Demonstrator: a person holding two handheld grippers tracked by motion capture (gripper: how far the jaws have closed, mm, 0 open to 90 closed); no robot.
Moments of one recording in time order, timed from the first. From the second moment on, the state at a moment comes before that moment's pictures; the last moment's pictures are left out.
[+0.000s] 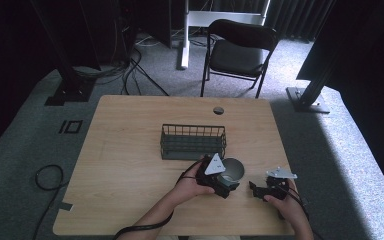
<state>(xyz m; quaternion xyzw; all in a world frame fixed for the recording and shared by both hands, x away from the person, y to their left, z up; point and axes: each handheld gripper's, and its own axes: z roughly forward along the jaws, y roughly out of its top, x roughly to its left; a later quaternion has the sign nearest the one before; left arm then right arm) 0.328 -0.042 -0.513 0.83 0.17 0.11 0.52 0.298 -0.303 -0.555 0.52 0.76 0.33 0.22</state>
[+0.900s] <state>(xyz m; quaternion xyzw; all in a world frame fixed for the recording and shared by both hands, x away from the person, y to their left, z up) 0.327 -0.047 -0.509 0.83 0.17 0.10 0.53 0.298 -0.303 -0.555 0.52 0.76 0.33 0.22</state>
